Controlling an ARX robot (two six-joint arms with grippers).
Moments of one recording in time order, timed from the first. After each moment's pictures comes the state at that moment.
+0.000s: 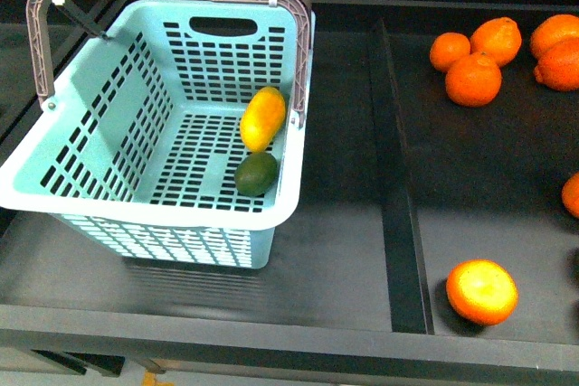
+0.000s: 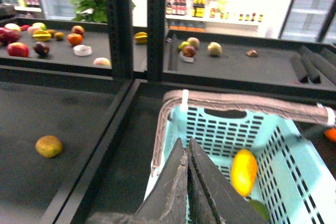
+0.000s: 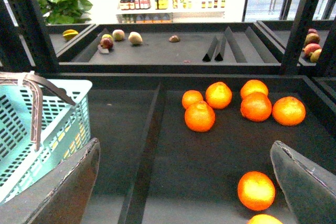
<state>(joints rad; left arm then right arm) -0.06 1.13 0.11 1.01 -0.03 -0.02 0.00 0.00 0.02 0.00 0.00 0.00</state>
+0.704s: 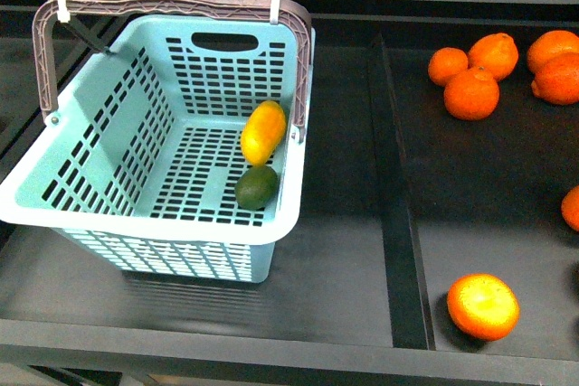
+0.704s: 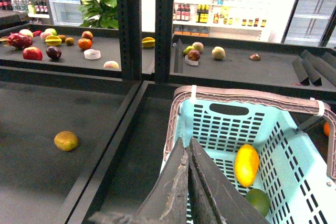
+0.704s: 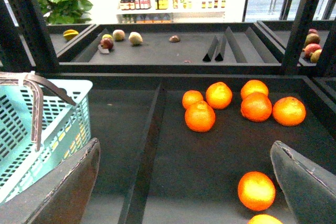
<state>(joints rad) 0.00 0.53 0.01 0.52 0.00 -0.01 0.00 0.00 0.02 0.00 0.00 0.00</state>
